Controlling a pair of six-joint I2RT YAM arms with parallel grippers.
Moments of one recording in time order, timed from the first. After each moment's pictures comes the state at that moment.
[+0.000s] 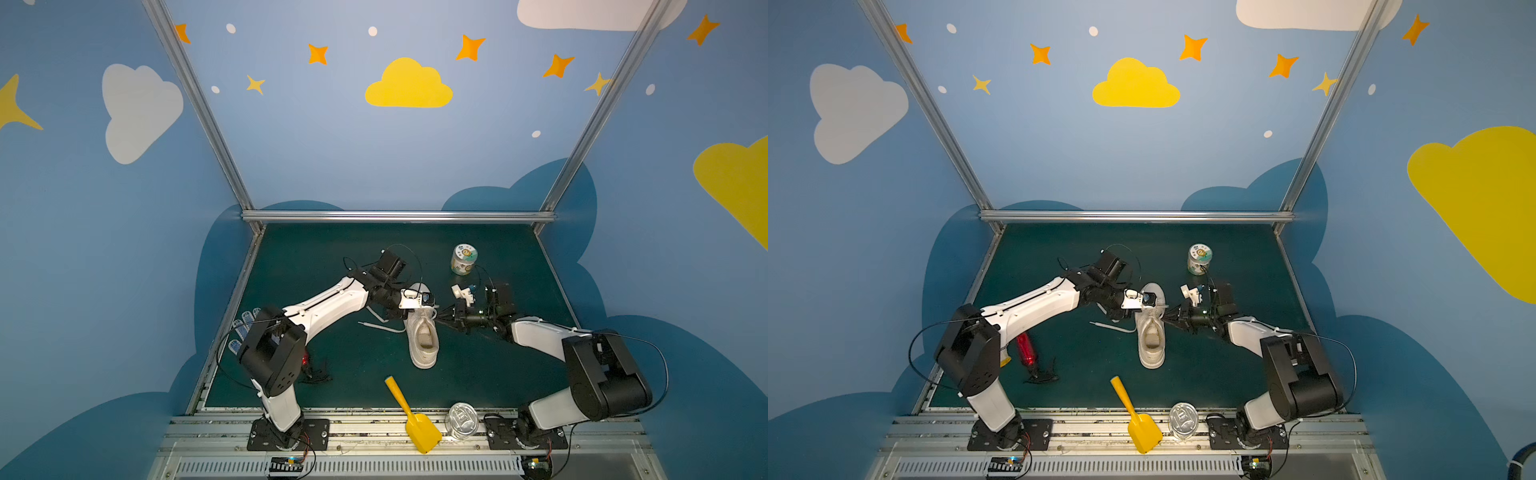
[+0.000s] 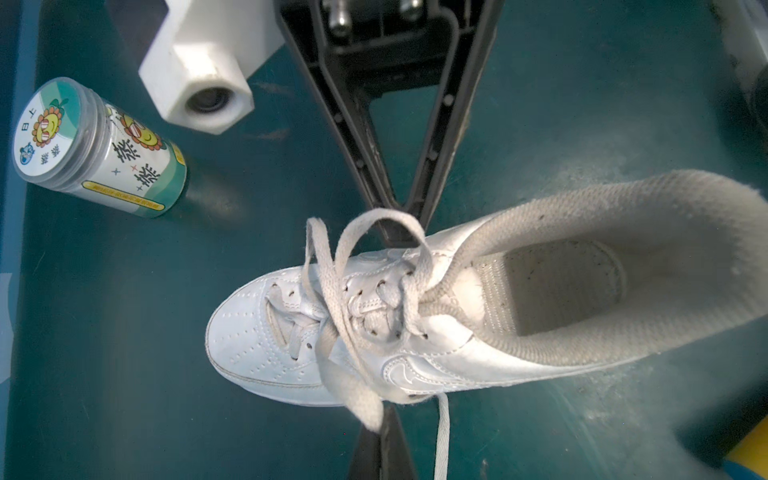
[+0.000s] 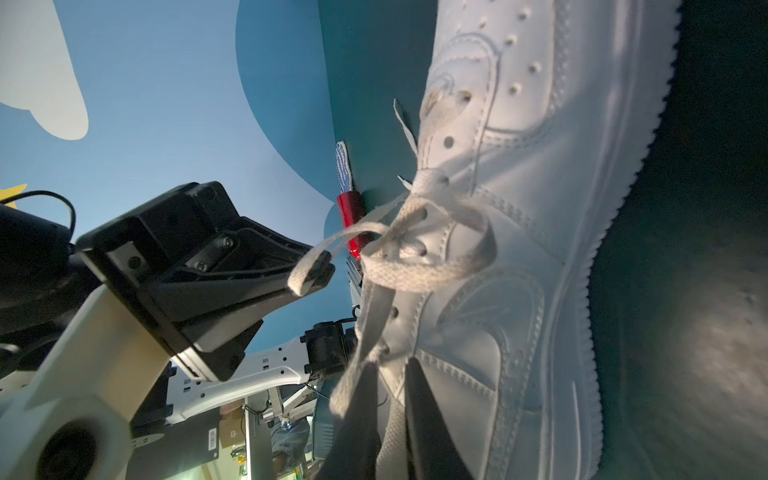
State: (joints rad) left arm -0.67 1.75 1.33 -0.61 0.39 1.00; right arm 0.30 1.50 0.60 0.18 -1.02 0.90
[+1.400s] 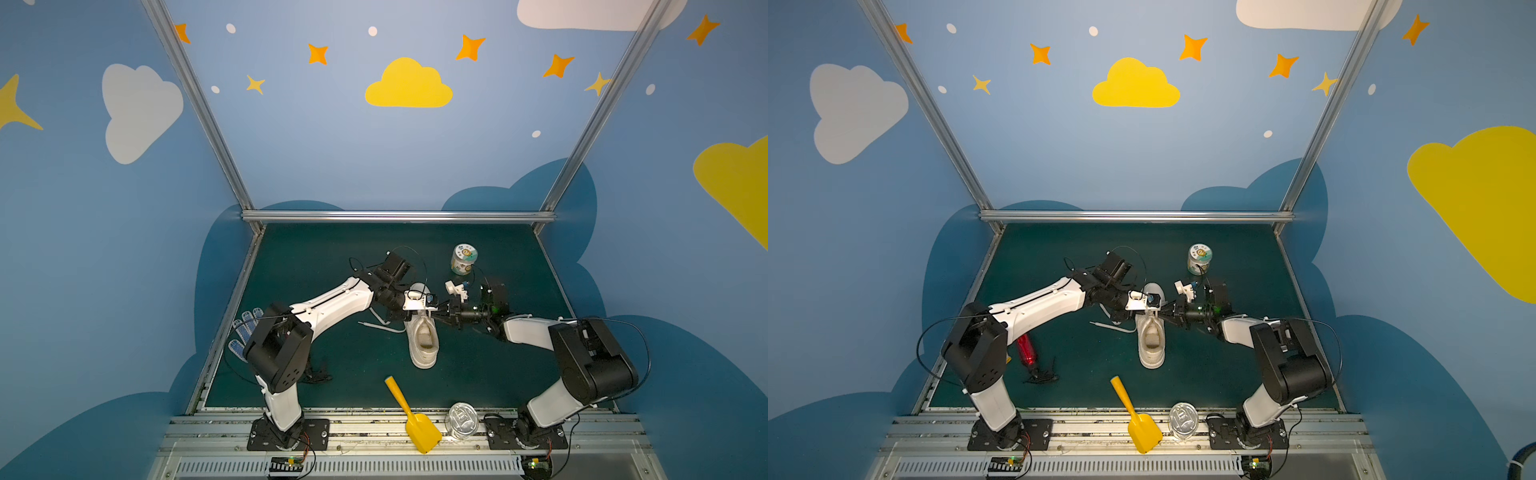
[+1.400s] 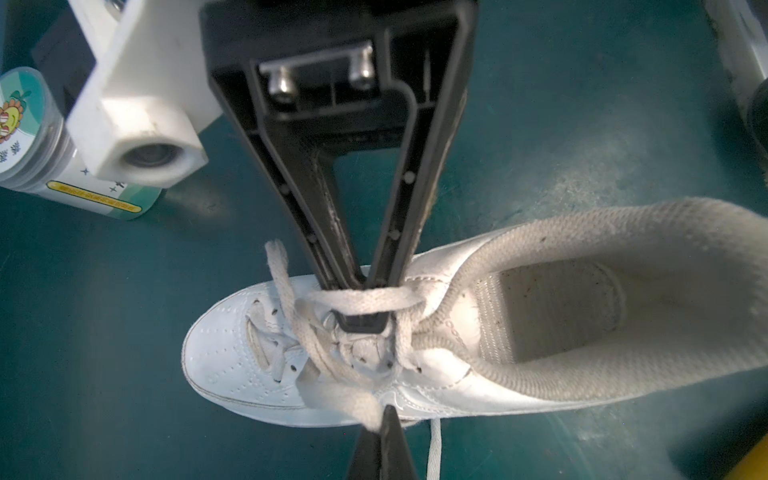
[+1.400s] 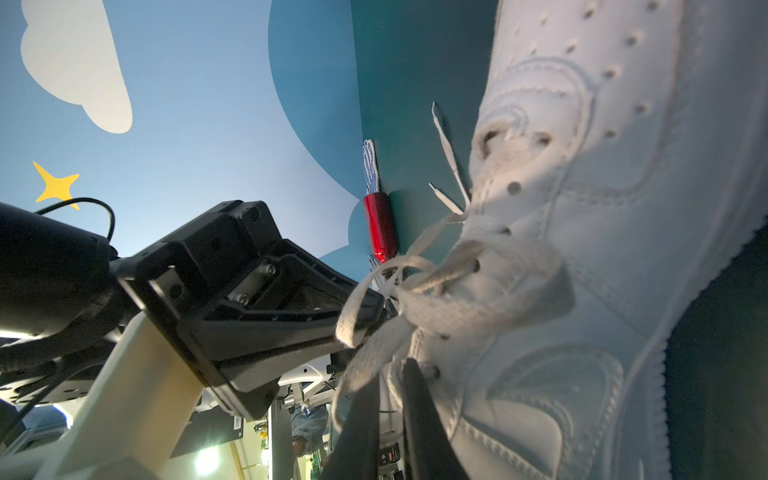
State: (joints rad) left arm -0.69 1.79 1.35 -0.61 0.39 0.96; right arm 0.34 1.60 0.61 0.43 -1.07 1.05
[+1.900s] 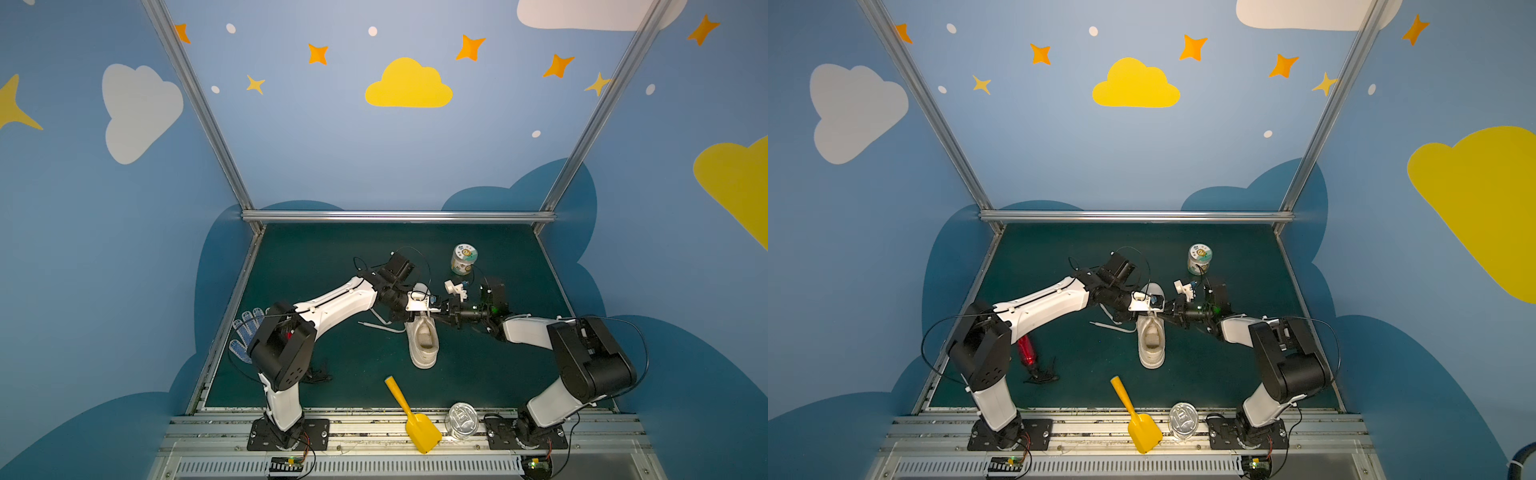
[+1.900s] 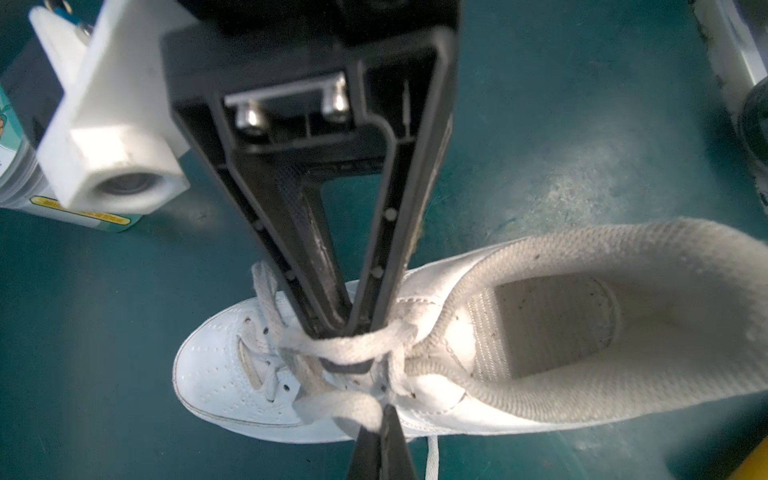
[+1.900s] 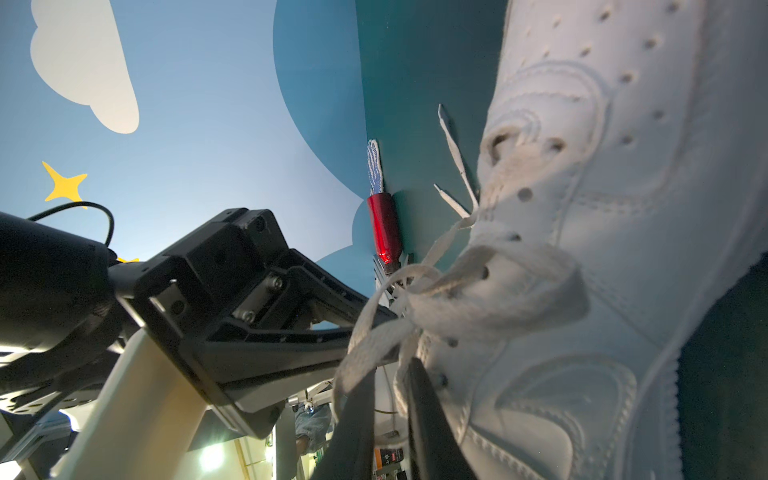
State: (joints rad) left arm -0.71 1.81 1.38 -0.62 0.39 0.96; right arm 0.34 1.61 0.61 0.46 -1.07 1.07
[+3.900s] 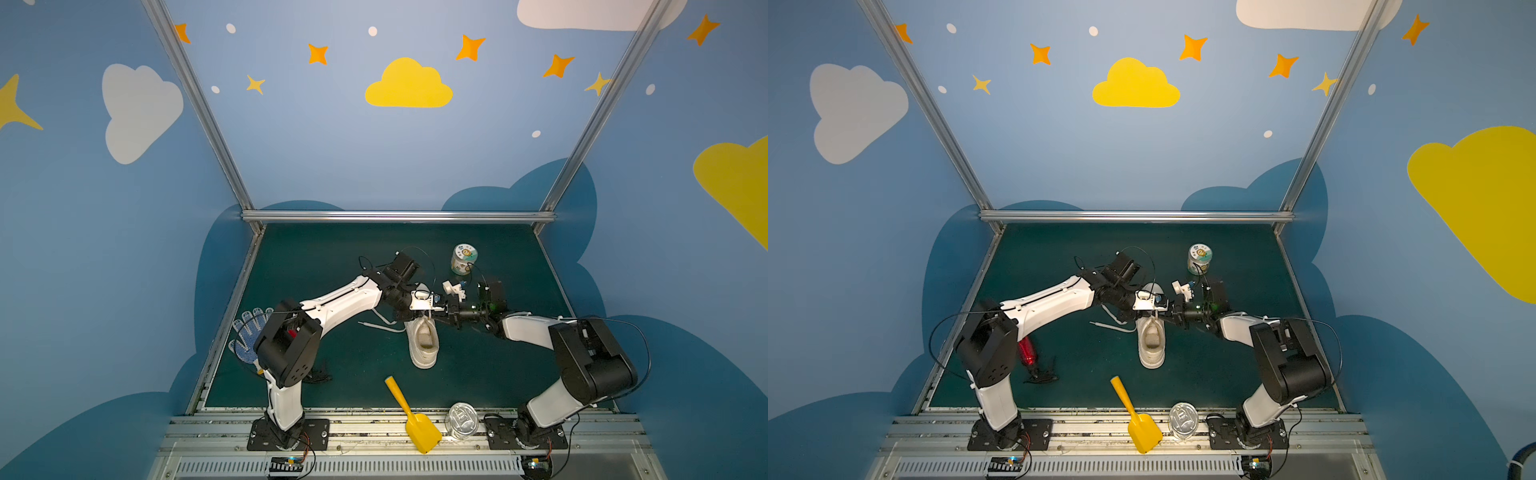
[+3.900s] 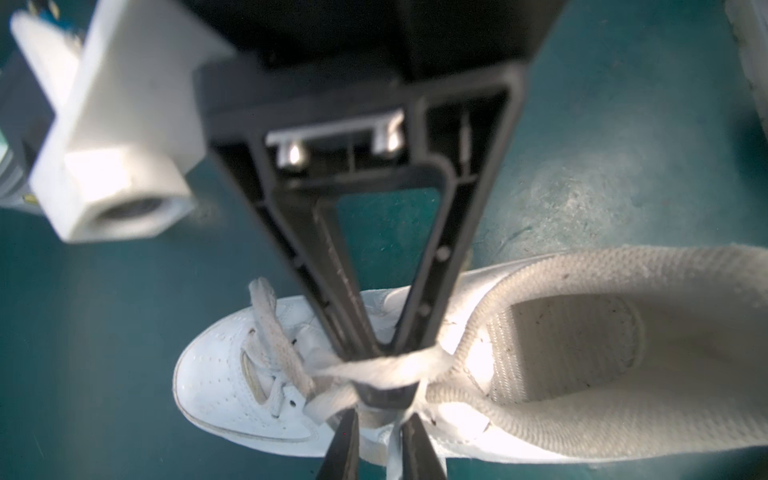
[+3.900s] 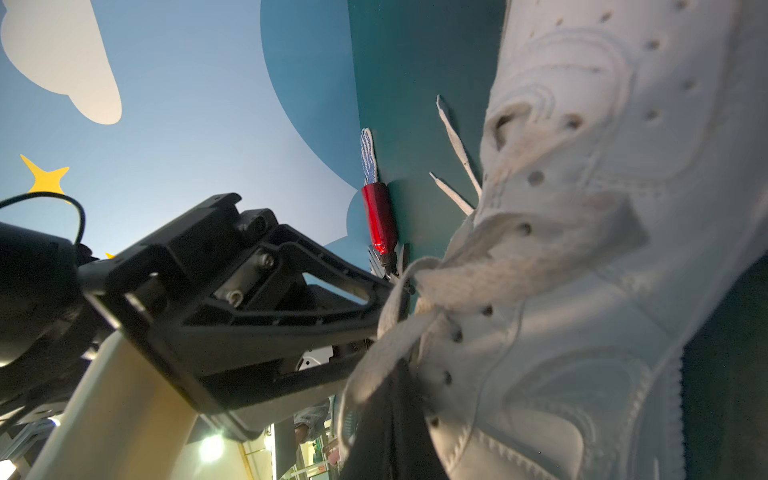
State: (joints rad) left arm -0.72 1.84 1.41 -0.62 0.36 0.93; right arm 0.34 1.59 0.64 0.33 -1.08 1.01
